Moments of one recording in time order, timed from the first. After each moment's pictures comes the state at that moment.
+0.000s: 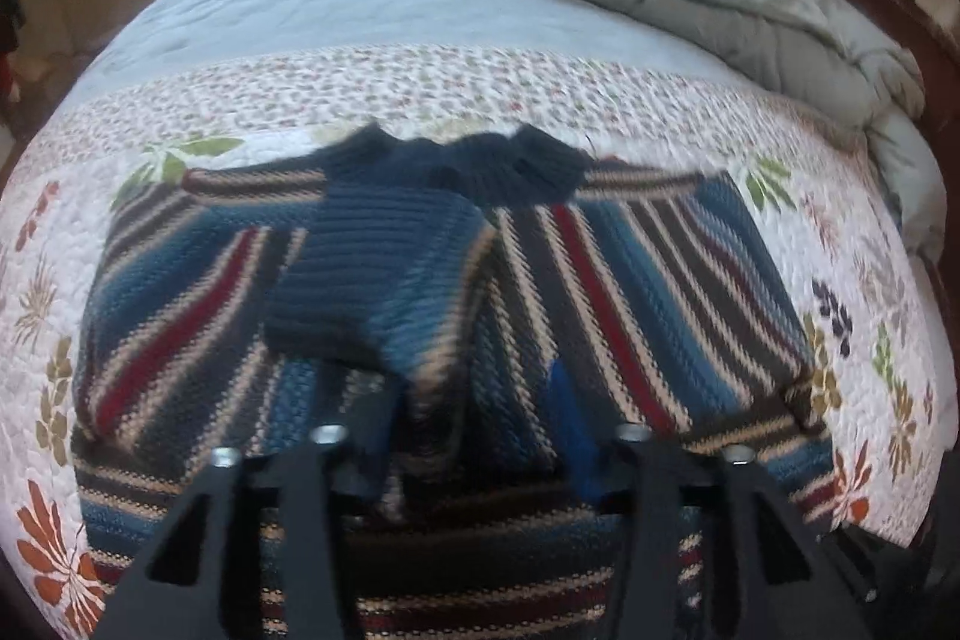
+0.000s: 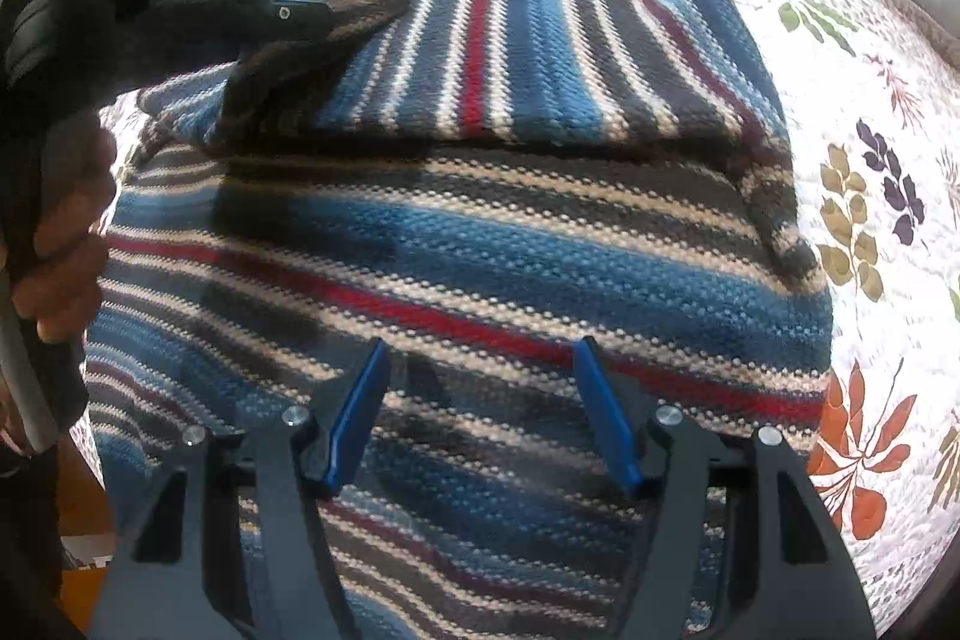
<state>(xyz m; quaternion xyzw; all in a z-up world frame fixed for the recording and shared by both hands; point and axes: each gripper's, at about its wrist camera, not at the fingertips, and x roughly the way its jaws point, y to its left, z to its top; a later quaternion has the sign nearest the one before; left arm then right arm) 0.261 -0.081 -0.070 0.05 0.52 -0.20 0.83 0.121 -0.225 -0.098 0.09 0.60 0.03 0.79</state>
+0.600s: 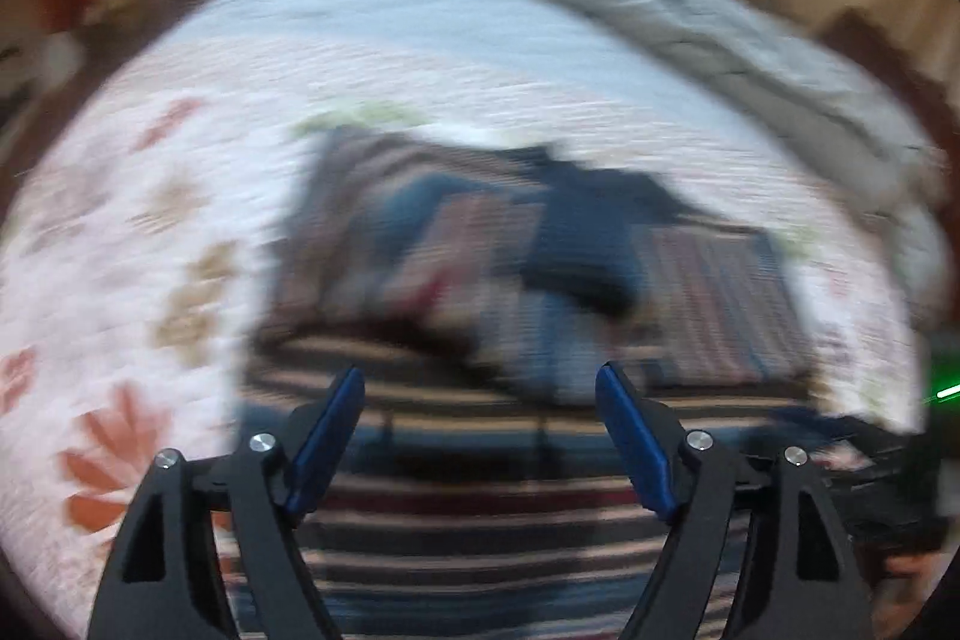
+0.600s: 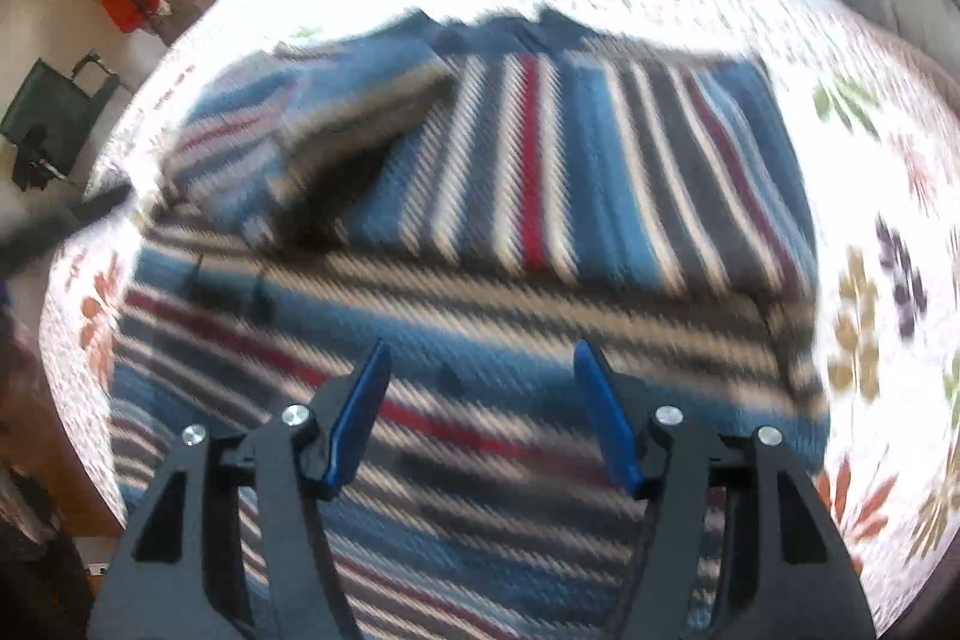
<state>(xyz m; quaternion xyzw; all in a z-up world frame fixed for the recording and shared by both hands) 0.230 0.067 -0.040 -0.03 0.51 -0.09 0.85 0.187 -0.196 -0.064 0.07 0.57 0.06 0.82</state>
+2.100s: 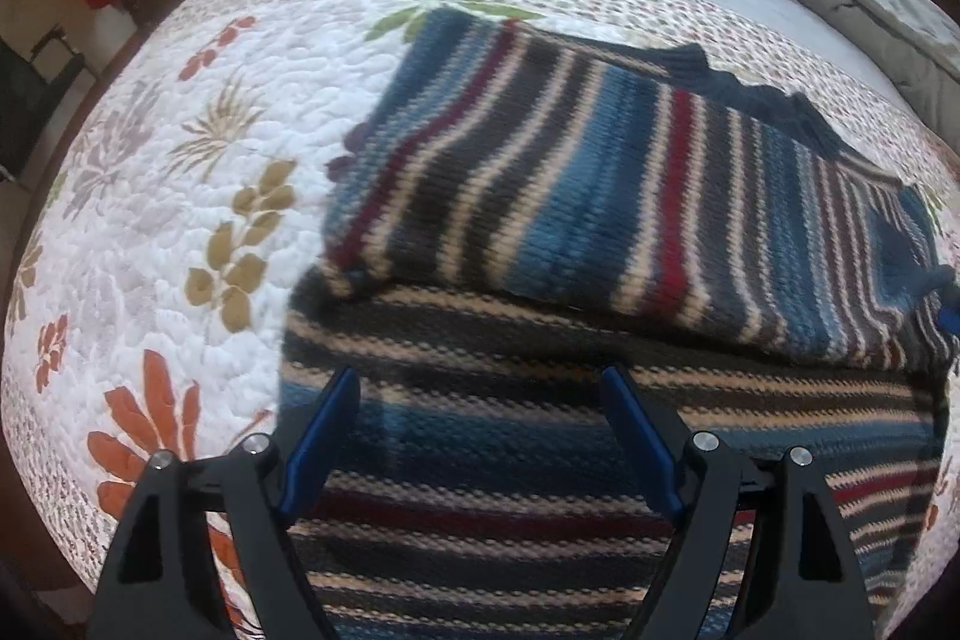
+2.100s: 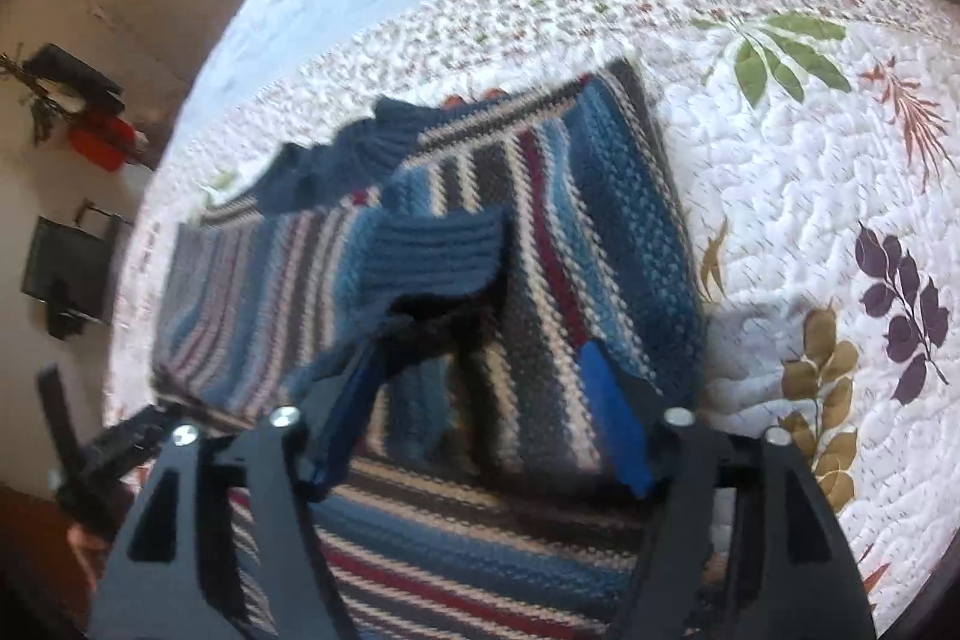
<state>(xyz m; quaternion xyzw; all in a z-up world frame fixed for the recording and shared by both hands) 0.263 0.068 -0.096 0.03 0.59 -0.03 0.81 0.238 -0.325 -0.086 0.23 0.55 0.02 0.80</state>
